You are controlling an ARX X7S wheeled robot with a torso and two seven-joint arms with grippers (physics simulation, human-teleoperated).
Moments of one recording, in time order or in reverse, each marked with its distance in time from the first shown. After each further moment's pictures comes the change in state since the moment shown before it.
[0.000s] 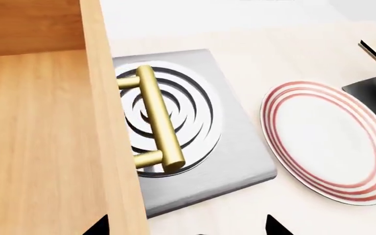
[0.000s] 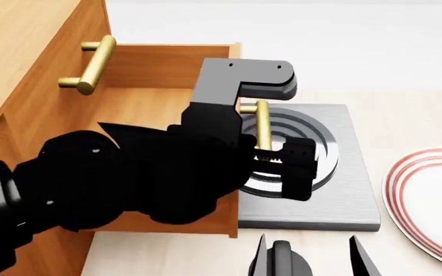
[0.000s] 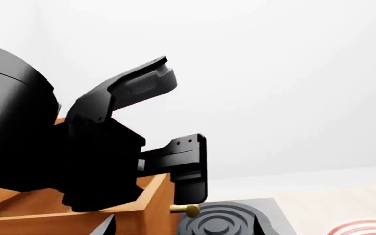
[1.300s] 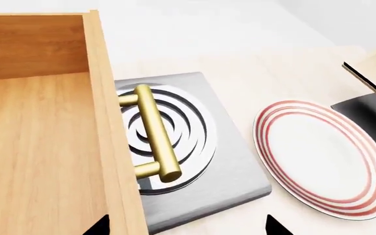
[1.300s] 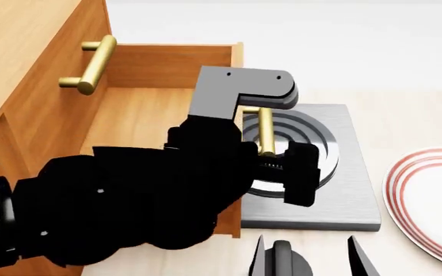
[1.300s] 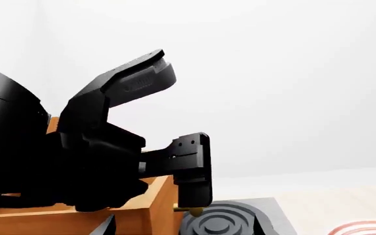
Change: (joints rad) left arm -0.032 -0.040 0.189 0.165 -0.012 0.268 0.015; right arm 0.005 0.017 -0.015 -0.003 0.001 0.002 0.014
